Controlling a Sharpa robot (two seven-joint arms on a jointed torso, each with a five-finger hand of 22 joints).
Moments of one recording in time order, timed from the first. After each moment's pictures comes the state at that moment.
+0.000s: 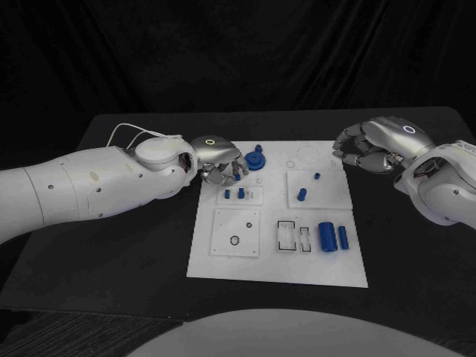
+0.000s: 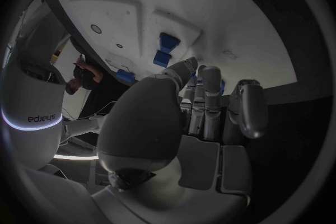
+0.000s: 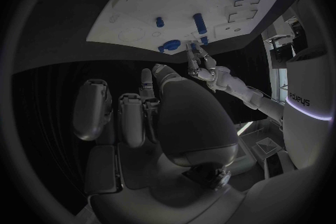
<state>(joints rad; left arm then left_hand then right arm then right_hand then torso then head) 1.28 -0.67 -0.21 1.31 -1.64 -0.22 0.17 1.49 -0.10 0.37 0.05 0.20 0.89 0.03 0.06 0.25 1.08 0.05 0.15 0.24 1.18 -0.02 1.08 0.67 0.06 1.39 0.09 1.27 1.31 1.32 -1.05 -0.21 1.65 -1.62 -0.53 -0.09 1.40 -0.02 0.13 0.24 0.43 0.85 0.08 0.43 0.29 1.47 -0.02 1.53 1.31 1.47 -0.08 1.46 1.31 0.07 1.47 0.03 1.24 1.31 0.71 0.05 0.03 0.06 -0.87</state>
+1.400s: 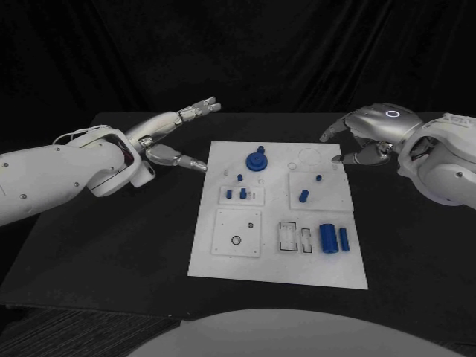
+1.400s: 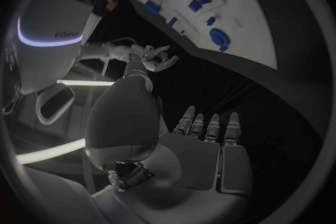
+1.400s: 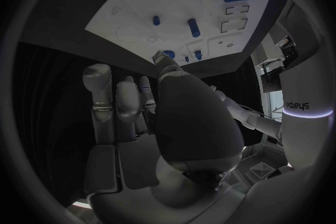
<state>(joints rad) 1.32 -0.93 -0.21 1.37 -0.88 -0.20 0.56 1.12 -0.25 -0.23 0.30 0.06 0.16 -0.10 0.02 0.02 0.00 -0.12 0.00 0.00 0.00 0.03 0.00 0.00 0.08 0.00 0.18 0.00 0.04 1.43 -1.02 -0.21 1.70 -1.76 -0.22 -0.15 1.50 -0.18 0.08 0.26 0.26 0.77 0.05 0.14 0.21 0.74 0.09 0.17 0.28 1.41 -0.02 1.20 1.14 0.12 1.32 0.09 0.80 1.31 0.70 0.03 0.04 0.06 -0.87</state>
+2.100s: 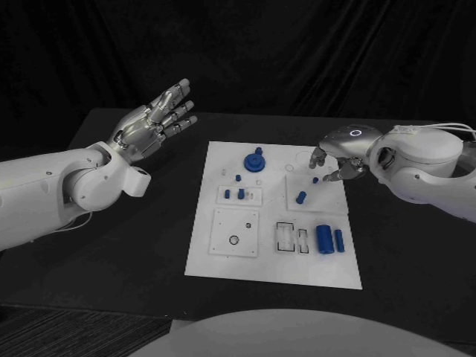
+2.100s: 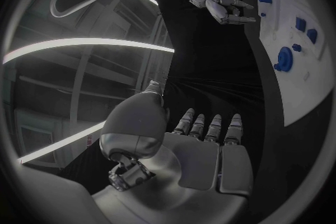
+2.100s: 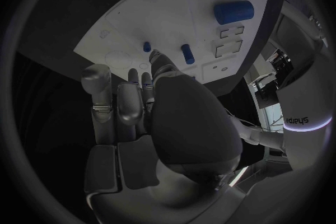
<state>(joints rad) 1.29 -0.92 -0.21 1.41 -0.15 0.14 0.64 0.96 0.11 -0.13 0.29 0.05 0.11 -0.13 0.02 0.02 0.00 -0.06 0.00 0.00 0.00 0.09 0.00 0.00 0.11 0.00 0.22 0.00 0.00 1.37 -0.97 -0.21 1.64 -1.82 -0.05 -0.14 1.56 -0.13 0.08 0.26 0.27 0.89 0.05 0.14 0.17 0.96 0.07 0.20 0.18 1.43 -0.03 1.21 1.14 0.12 1.36 0.08 0.82 1.31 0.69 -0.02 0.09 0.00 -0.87</state>
